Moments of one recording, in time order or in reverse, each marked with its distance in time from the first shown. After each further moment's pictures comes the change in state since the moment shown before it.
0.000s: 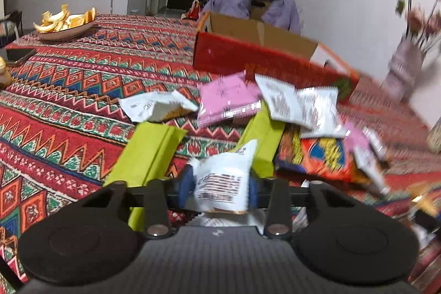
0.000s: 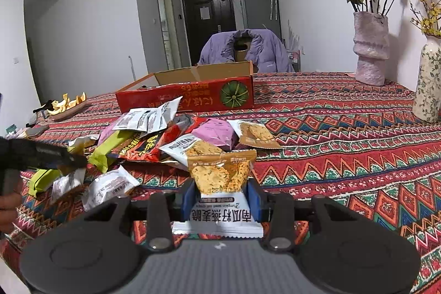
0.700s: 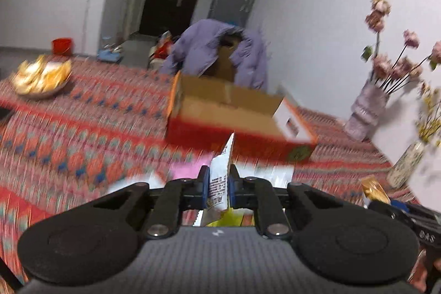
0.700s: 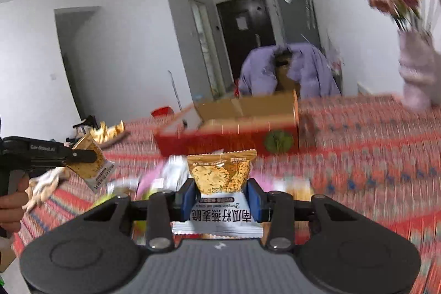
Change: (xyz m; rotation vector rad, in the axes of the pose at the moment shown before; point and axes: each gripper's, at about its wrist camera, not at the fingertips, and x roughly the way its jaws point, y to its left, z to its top) left arm -0.041 -0.005 0.110 0.047 -0.112 -0.158; right arm 0.029 -0.009 0.114 -0.013 -0.059 0.213
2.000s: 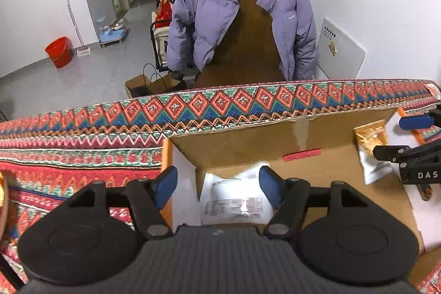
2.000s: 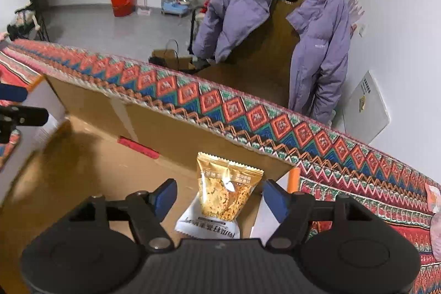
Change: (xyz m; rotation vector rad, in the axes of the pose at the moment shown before) left arm 0.356 0.018 0.161 0.226 0.322 0.218; right arm 0.408 -0.088 0.171 -0.270 0.515 -0.217
